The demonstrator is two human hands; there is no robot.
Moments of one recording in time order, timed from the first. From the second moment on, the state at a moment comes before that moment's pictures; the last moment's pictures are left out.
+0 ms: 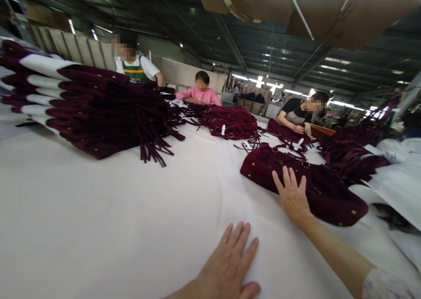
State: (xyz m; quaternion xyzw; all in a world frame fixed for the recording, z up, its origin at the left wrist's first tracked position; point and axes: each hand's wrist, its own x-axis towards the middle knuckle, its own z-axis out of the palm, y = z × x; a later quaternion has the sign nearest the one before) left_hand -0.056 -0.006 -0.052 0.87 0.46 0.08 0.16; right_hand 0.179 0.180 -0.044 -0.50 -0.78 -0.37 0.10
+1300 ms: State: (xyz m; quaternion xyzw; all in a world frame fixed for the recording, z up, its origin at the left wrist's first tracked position) left_hand -0.047 -0.013 -0.048 0.87 0.45 0.12 0.17; right_hand 0.184 0.251 0.015 -0.58 -0.77 -0.28 0.05
